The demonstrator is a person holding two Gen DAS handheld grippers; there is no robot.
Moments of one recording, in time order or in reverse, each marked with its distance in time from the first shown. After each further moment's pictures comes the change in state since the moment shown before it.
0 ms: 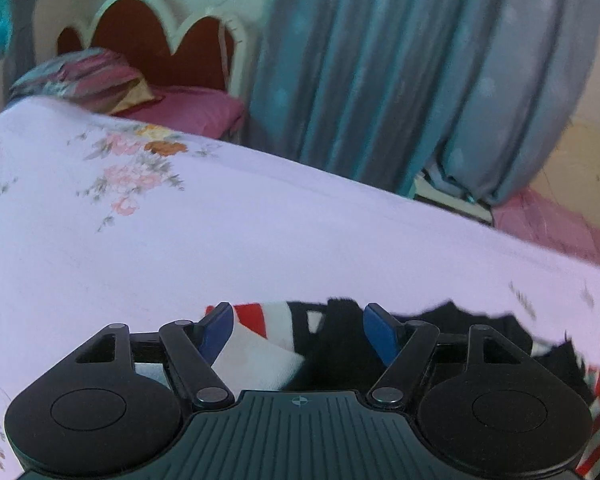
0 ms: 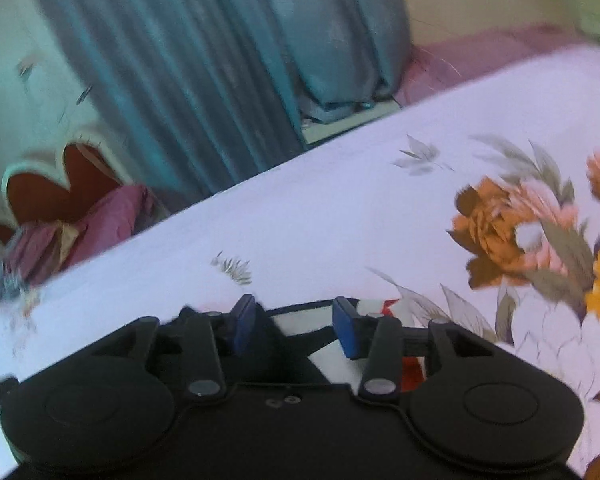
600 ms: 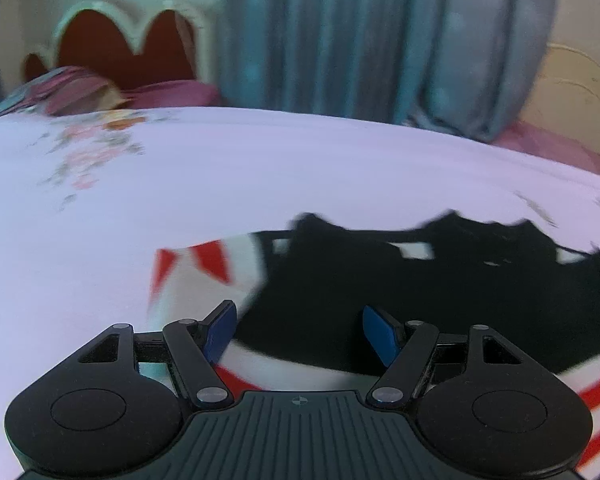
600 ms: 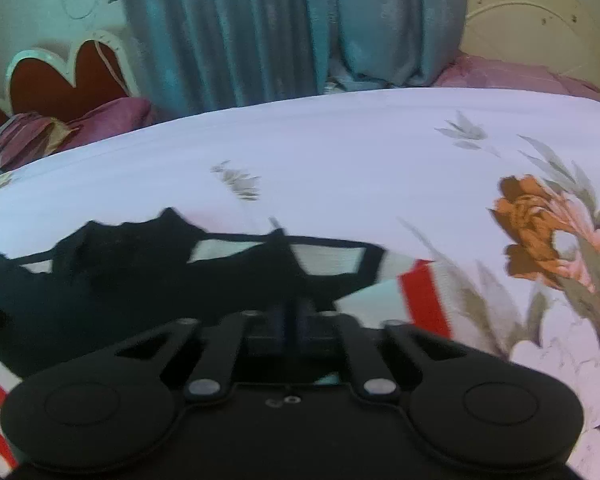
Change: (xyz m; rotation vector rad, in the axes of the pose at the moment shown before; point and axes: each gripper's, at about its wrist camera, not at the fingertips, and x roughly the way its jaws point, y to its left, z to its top) left arm 0.034 -0.023 -0.040 0.136 0.059 0.053; right arm 0.039 0.024 -0.032 -0.246 0.108 -0.086
